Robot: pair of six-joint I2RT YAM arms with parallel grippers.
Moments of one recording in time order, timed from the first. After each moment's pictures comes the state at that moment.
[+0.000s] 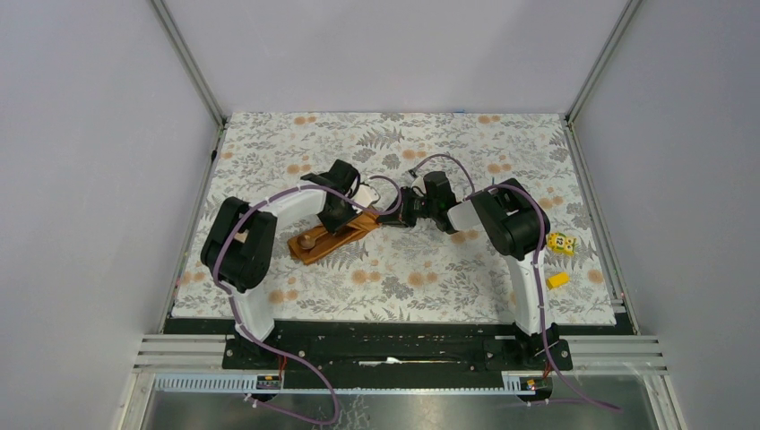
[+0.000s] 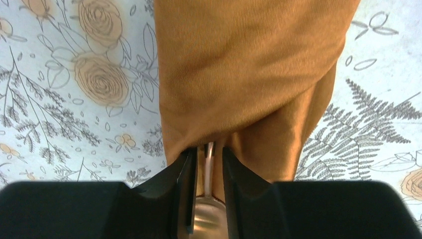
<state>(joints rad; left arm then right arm) -0.47 1.84 1.21 -0.63 -0.02 0.51 0.49 2.21 1.08 0.59 -0.72 0.95</state>
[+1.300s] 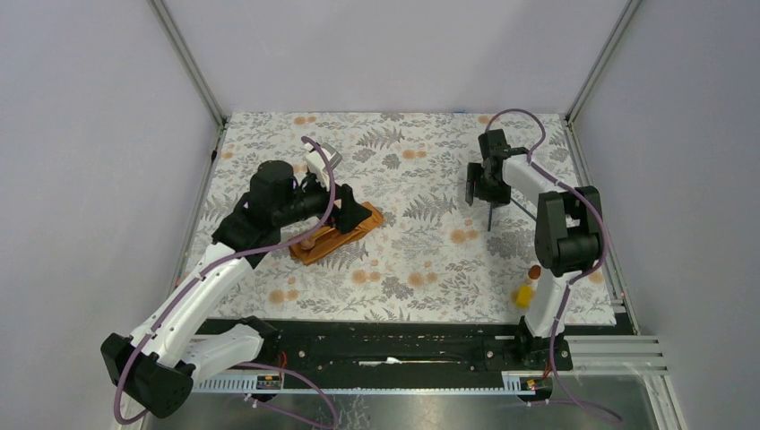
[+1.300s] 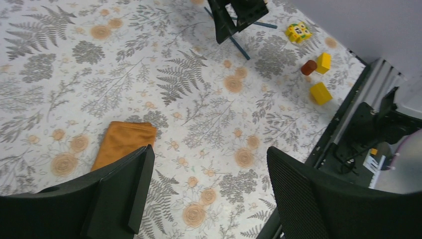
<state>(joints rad) -0.51 1.01 1.01 -0.33 0.43 -0.11 0.19 1.88 1.38 -0.65 0.10 0.27</state>
